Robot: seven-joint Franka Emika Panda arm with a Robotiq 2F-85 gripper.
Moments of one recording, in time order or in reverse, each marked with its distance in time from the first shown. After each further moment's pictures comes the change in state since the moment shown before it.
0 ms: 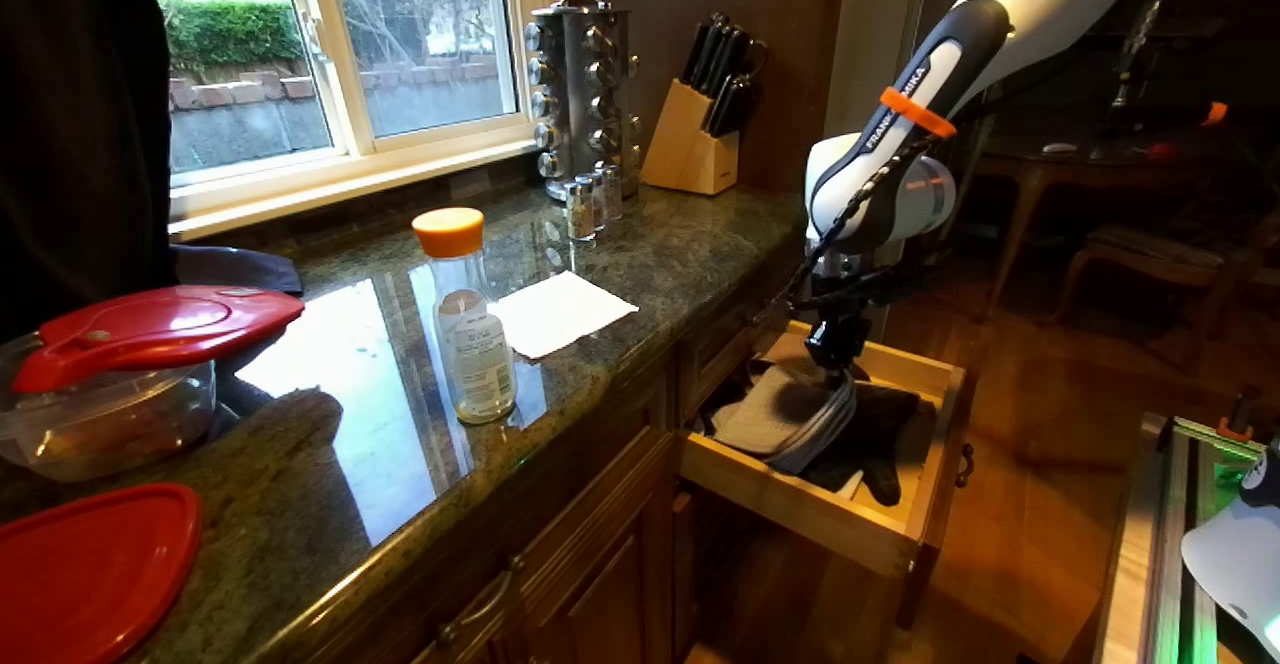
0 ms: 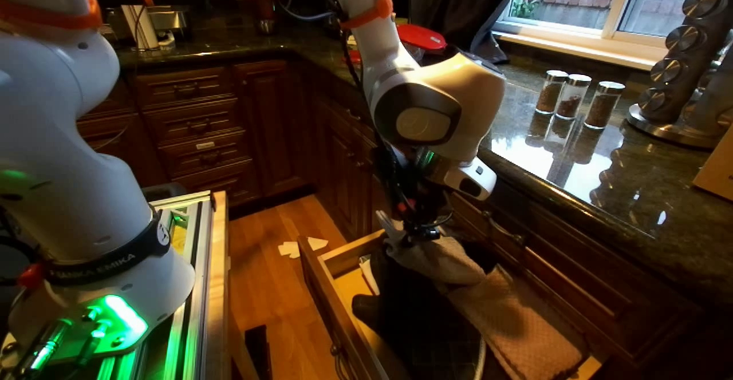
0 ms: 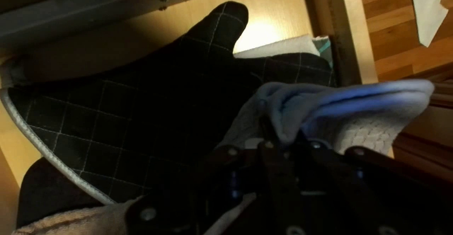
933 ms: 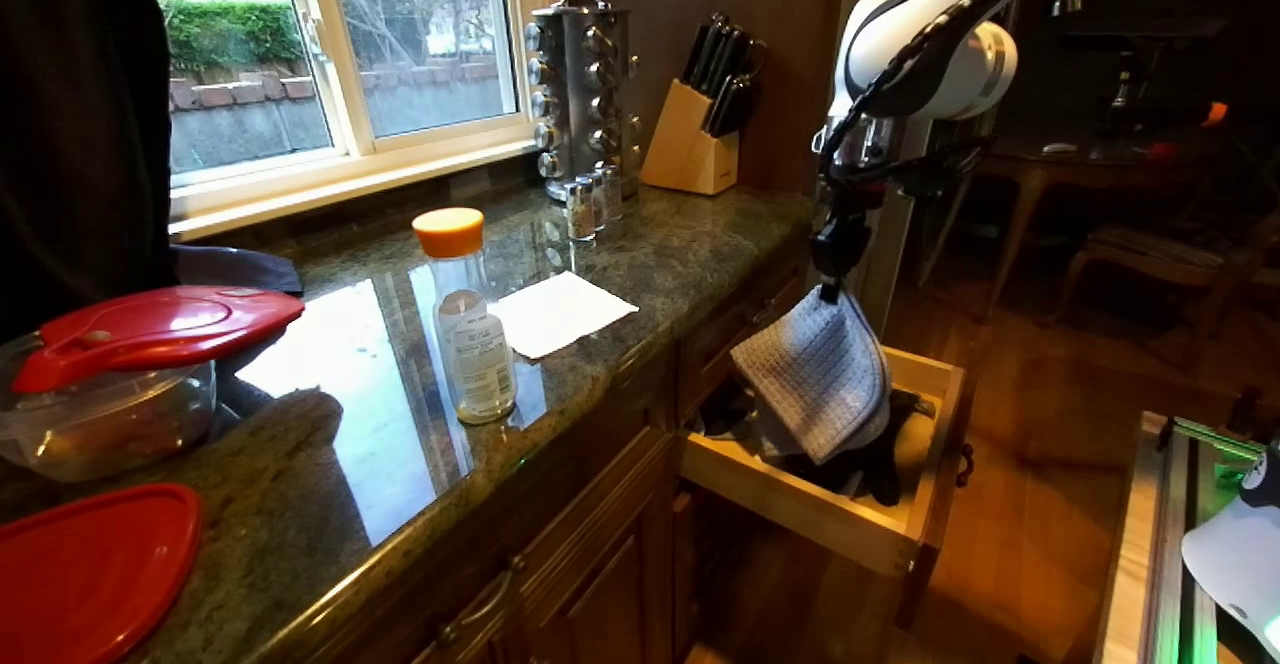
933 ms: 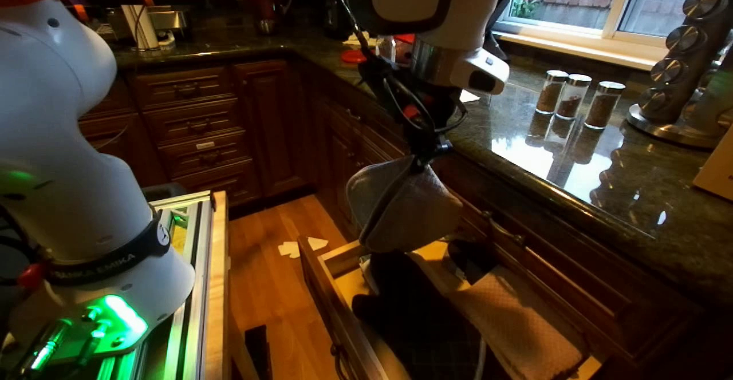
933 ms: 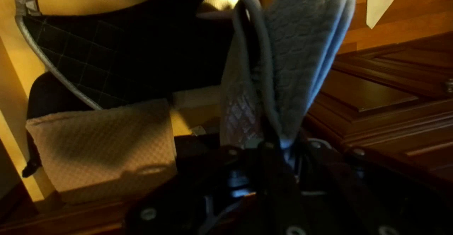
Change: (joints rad) arm 0.040 -0.411 -0.006 -0.077 0.112 -0.174 -0.158
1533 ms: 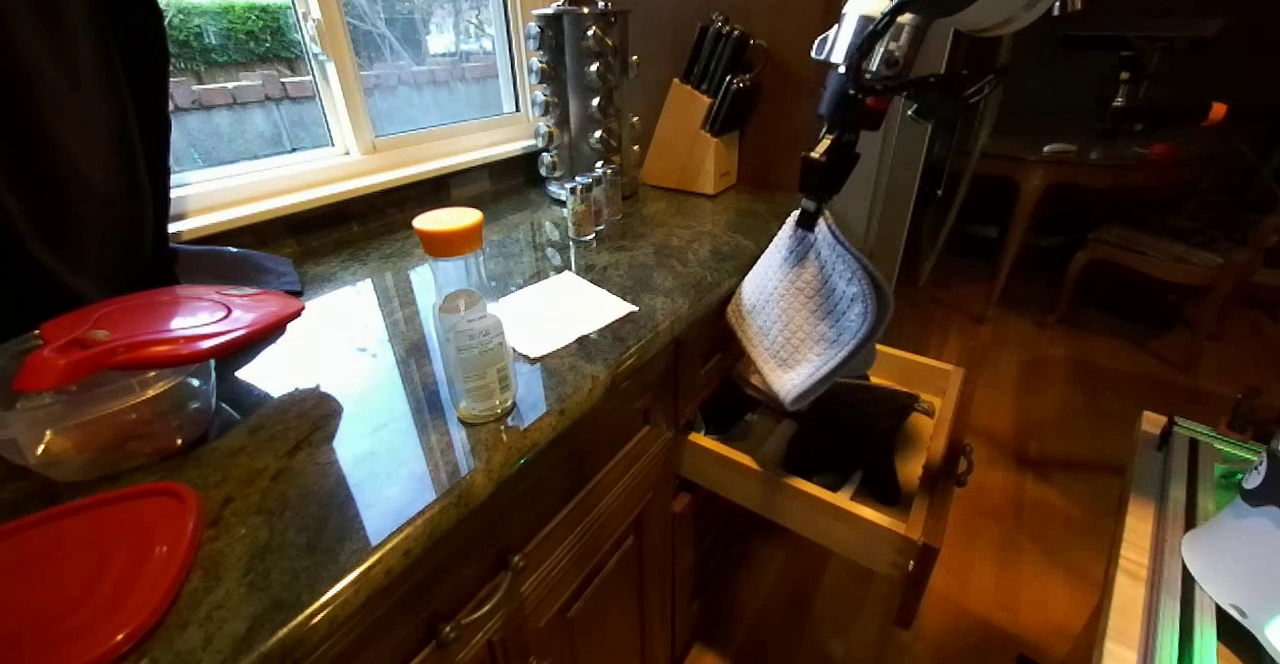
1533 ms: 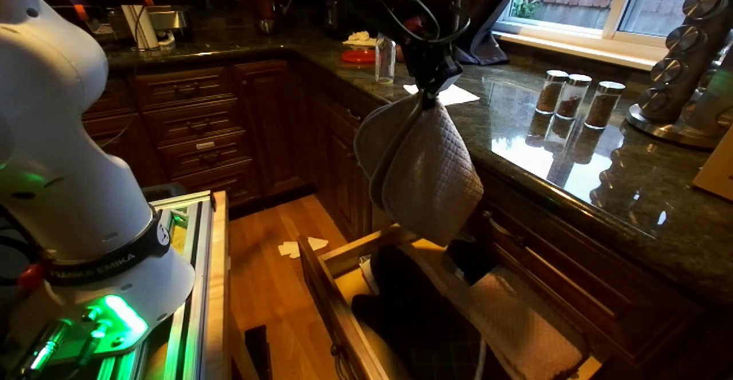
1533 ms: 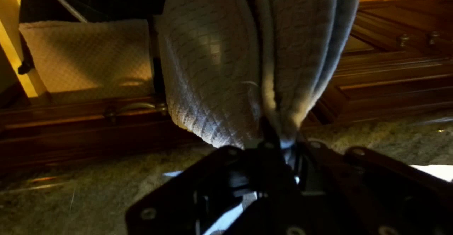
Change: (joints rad) arm 0.098 -0.215 -0.028 0.002 0.006 -0.006 -0.009
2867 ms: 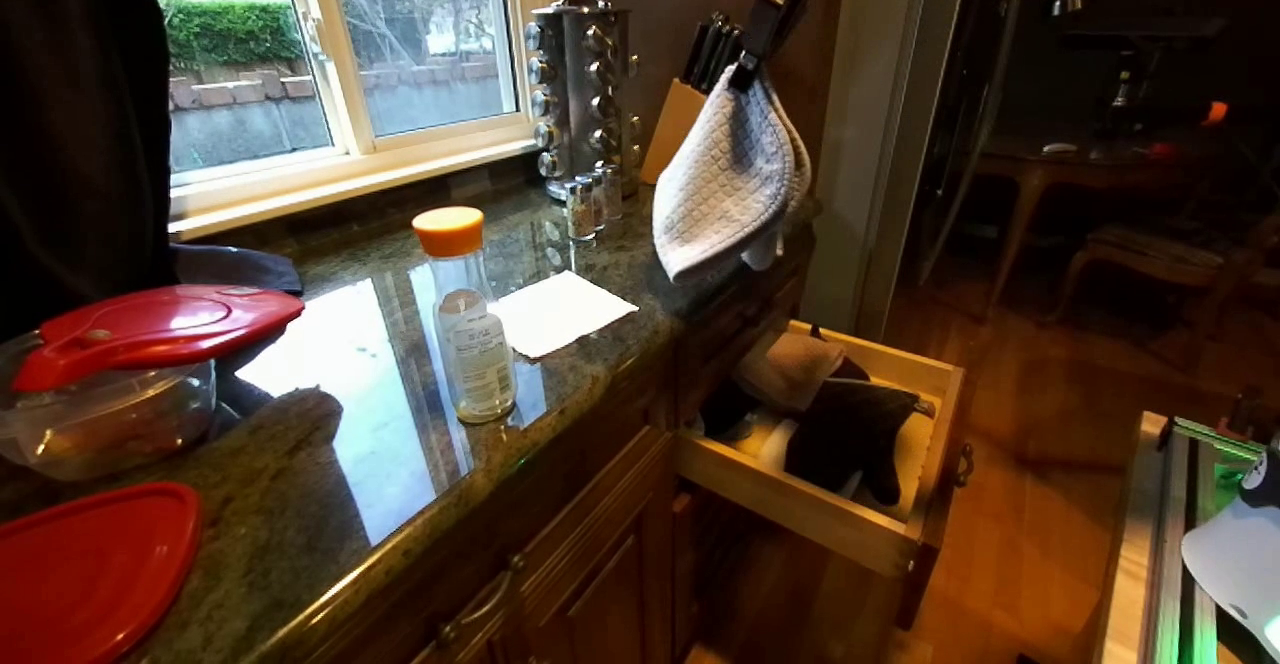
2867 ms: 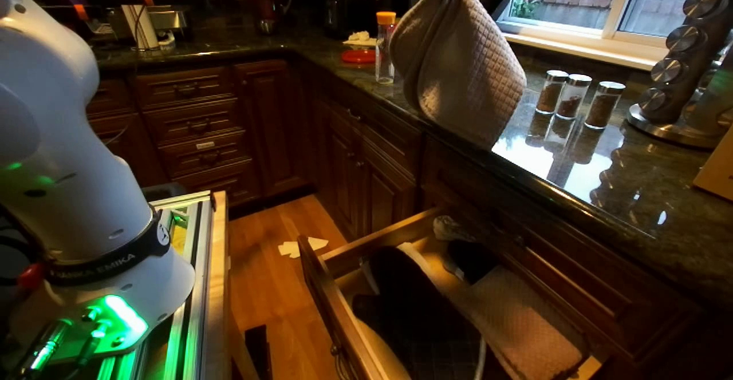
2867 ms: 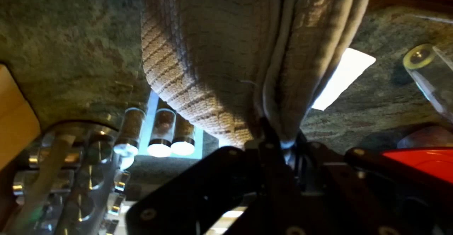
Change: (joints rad) arm 0.123 -0.084 0.017 0.220 -0.055 0.010 -0.047
